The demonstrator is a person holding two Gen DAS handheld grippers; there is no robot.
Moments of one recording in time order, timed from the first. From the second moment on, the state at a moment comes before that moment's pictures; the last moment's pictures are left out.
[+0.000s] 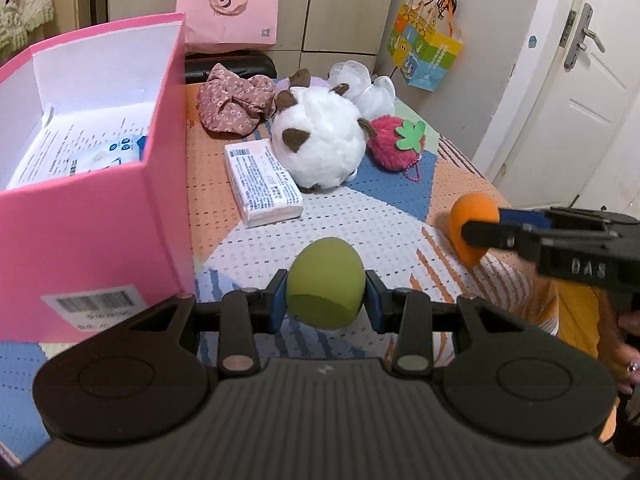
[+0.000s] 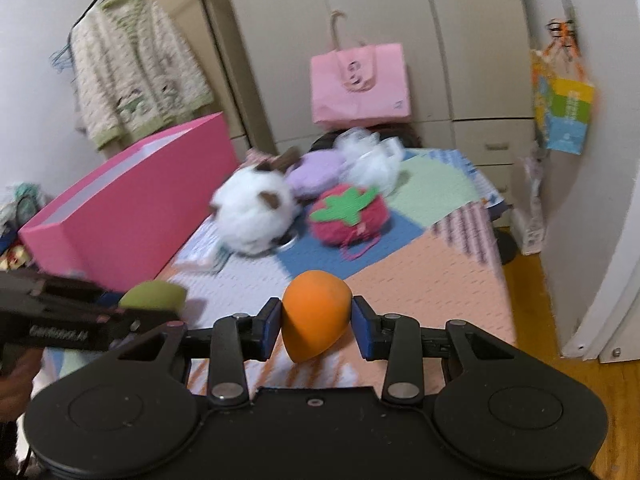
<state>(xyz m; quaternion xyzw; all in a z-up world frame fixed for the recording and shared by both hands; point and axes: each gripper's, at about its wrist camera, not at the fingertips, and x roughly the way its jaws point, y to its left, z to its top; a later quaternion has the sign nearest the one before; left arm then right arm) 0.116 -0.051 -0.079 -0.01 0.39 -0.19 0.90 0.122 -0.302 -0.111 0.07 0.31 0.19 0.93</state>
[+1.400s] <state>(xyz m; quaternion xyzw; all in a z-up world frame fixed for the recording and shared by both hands) 0.083 0.075 0.020 0.03 0.39 -0.26 0.88 0.121 -0.141 0.002 -0.01 0.33 0.43 0.84</state>
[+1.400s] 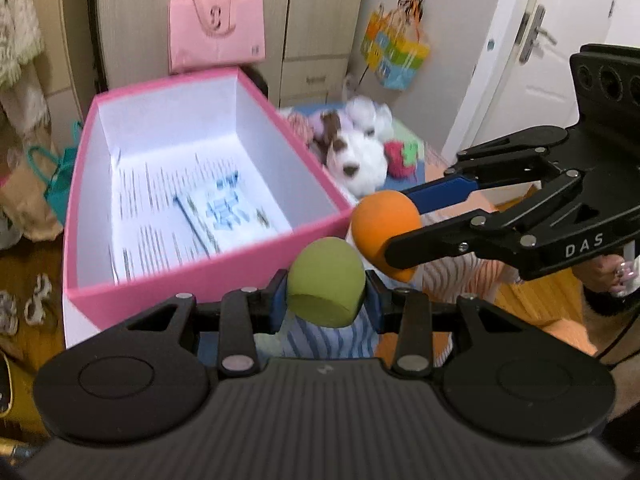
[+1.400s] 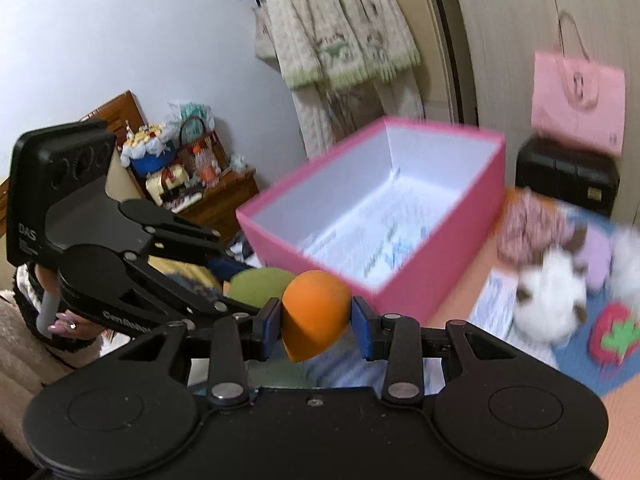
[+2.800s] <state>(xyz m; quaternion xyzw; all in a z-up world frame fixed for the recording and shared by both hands) 0.252 0.109 -0.008 0.09 0.42 -0.14 0.89 0.291 -0.050 -0.020 -0.13 0.35 0.37 0.85</state>
